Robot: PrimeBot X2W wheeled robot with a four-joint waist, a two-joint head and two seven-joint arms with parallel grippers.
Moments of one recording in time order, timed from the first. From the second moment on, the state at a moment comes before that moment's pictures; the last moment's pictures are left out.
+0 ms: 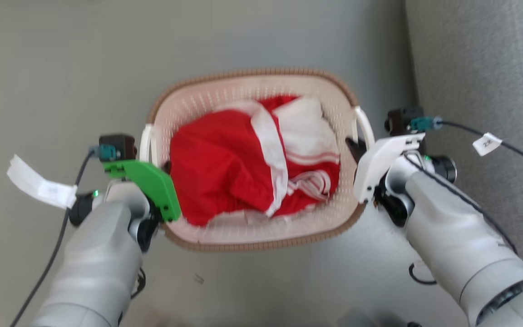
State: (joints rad) left arm -0.80 0.00 -0.56 1.17 -0.73 -0.12 -0.02; right arm -0.79 -0.04 0.67 1.13 0.68 0.12 -0.07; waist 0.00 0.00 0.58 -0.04
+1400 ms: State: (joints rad) left arm -0.51 0.01 -0.66 1.16 -0.92 -0.12 0.18; right arm -0.54 -0.06 0.84 1.09 0.86 0.11 0.16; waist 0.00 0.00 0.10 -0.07
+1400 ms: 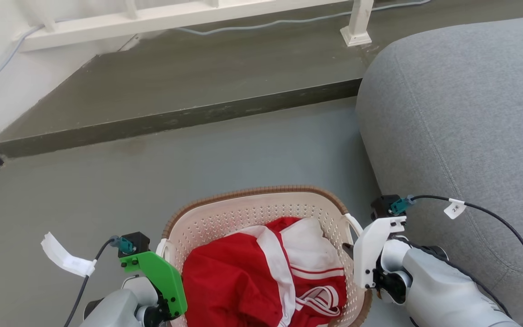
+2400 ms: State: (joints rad) left arm -0.51 0.02 -0.71 1.15 -0.96 -0.11 0.20; right arm -0.54 -0.06 0.88 1.09 0.89 0.11 0.17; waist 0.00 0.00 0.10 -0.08
